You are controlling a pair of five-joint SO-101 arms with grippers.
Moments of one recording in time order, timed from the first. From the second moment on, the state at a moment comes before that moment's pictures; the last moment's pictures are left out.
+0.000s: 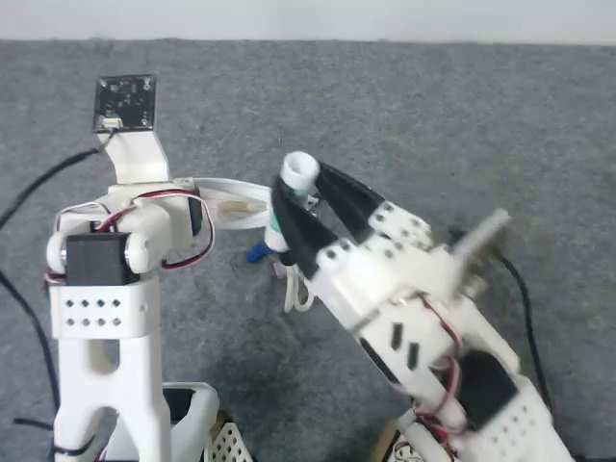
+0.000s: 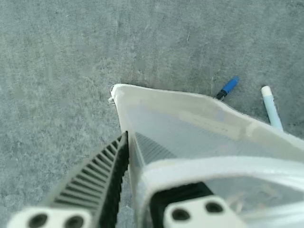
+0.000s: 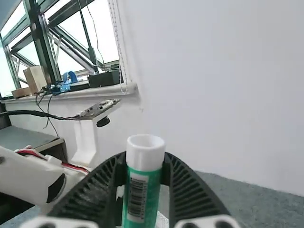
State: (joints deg) left arm -6.4 -39.0 22.6 82.4 8.5; right arm -43.5 -69.3 47.7 21.2 -14.1
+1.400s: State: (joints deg) left arm -6.3 -39.0 23.7 81.2 8.5; right arm -47.8 -47.4 68.4 -24.6 1.2
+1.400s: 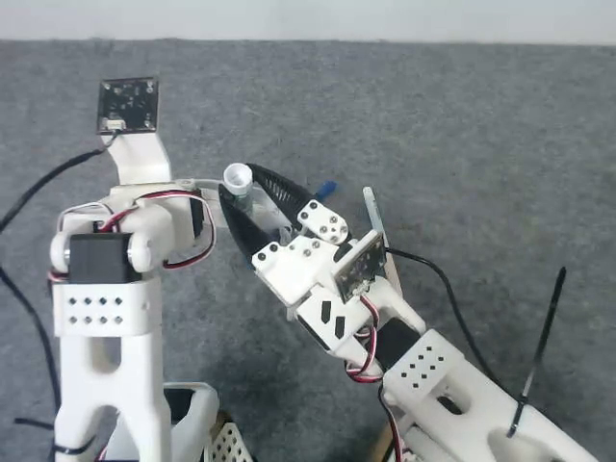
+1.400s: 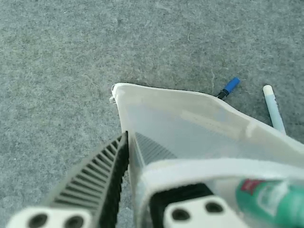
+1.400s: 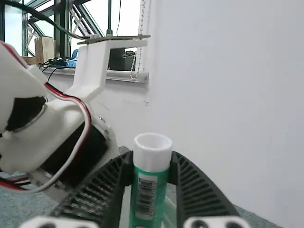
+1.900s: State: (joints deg) left arm -6.5 -38.9 23.7 81.2 8.5; right arm -47.7 -60.0 71.2 -11.7 1.4
